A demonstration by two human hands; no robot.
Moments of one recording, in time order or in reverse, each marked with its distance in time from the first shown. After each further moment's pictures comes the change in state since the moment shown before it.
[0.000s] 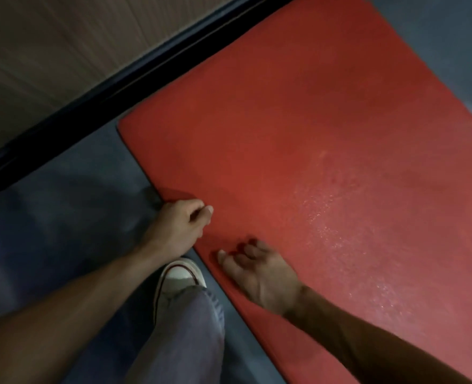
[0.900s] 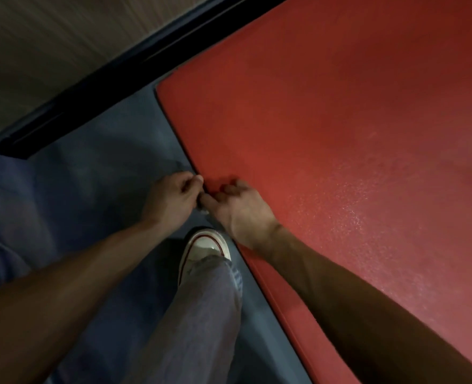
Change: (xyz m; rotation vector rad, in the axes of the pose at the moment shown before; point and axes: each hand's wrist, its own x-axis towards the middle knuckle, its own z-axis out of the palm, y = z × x) left_hand -0.013 -0.051 -0.013 -0.075 0.221 -0.252; right_hand 0.111 -0.024 0.007 0.038 0.030 -0.109
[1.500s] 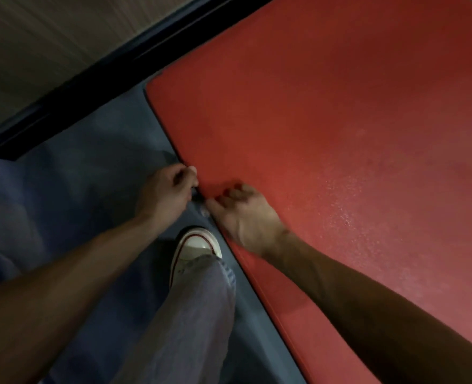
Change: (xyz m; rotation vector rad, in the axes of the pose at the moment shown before) left_hand 0.001 0.013 0.000 -0.146 0.022 0.009; right_hand -0.027 0.006 -0.007 -0.008 0.066 0.018
